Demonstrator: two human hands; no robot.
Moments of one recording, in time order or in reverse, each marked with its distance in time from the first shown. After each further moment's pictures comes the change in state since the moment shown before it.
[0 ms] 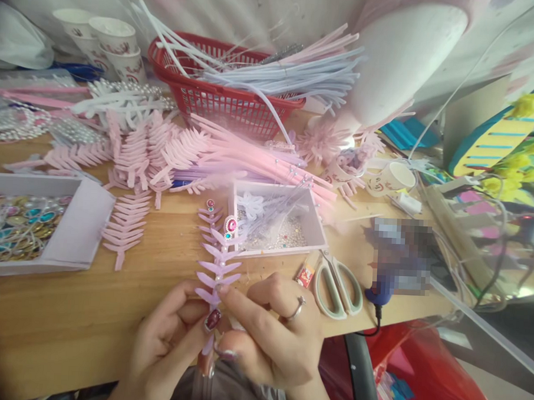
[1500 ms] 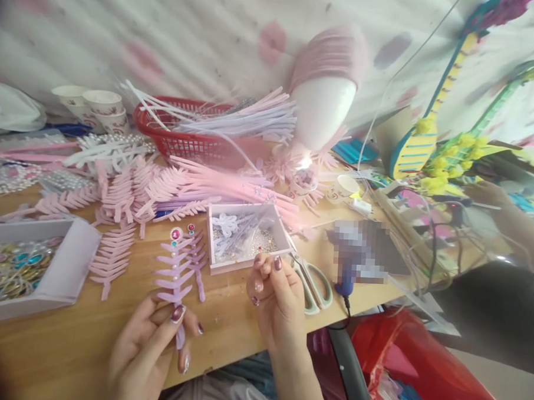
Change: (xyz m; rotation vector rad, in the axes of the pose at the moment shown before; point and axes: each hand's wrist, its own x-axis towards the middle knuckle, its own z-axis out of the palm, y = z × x) left_hand 0.006 -0.004 -0.001 -0.040 0.177 0.216; right_hand -0.004 0.014 0.001 1.165 0.518 0.890
